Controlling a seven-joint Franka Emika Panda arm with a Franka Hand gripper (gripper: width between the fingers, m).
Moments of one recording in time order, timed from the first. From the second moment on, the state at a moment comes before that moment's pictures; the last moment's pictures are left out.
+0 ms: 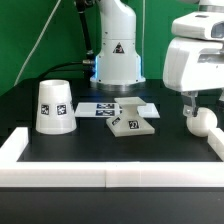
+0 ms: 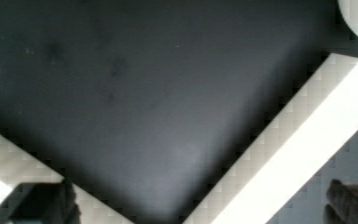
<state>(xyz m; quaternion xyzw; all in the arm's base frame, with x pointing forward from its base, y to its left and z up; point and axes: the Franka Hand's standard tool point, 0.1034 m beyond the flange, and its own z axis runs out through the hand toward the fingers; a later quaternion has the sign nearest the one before) 0.569 0.115 0.079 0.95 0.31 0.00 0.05</state>
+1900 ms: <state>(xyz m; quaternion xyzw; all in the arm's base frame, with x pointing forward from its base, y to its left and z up) 0.468 0.011 0.084 0.98 0.19 -0.01 0.03</state>
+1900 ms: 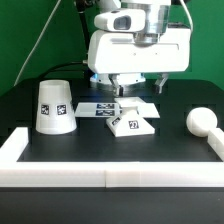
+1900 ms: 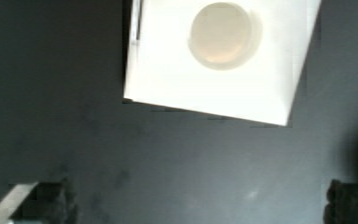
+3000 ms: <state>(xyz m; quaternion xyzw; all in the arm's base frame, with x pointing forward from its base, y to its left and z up) 0.429 0.001 0.053 0.99 0.14 -0.03 0.01</state>
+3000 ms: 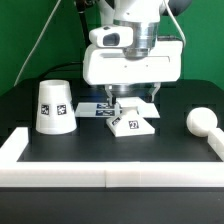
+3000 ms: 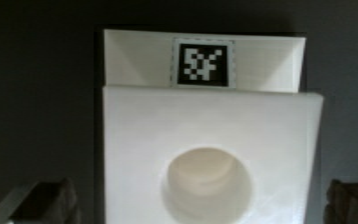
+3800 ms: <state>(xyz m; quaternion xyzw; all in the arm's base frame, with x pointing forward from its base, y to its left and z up) 0.428 0.001 0.047 0.99 0.15 -0.03 0.01</state>
